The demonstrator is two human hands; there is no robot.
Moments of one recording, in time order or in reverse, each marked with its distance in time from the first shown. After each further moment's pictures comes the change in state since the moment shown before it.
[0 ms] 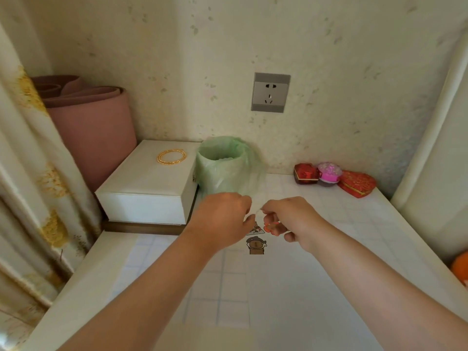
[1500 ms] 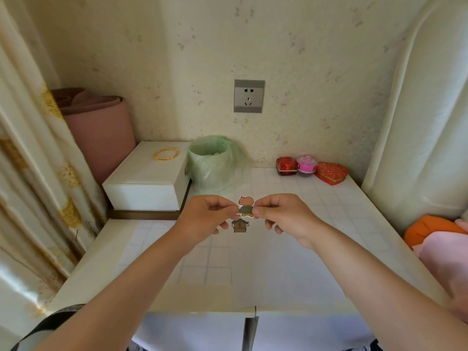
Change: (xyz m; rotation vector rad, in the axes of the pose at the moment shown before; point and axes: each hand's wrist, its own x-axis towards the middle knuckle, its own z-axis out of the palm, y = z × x) left_hand -0.057 0.038 -0.036 -1.129 -0.093 -0.574; right_hand -0.052 0.043 -0.036 0.030 -0.131 -0.342
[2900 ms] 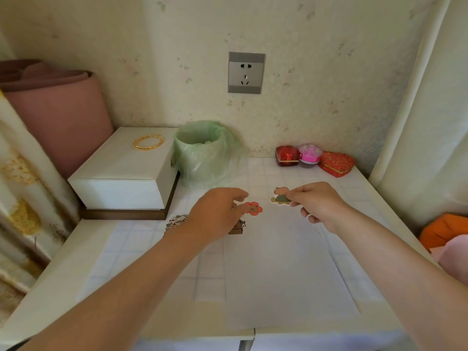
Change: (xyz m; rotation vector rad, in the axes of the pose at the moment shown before) left_hand 0.073 -0.029 0.035 0.626 -0.055 0.226; right_hand 0.060 0.034 -0.055 -0.112 0.292 0.249
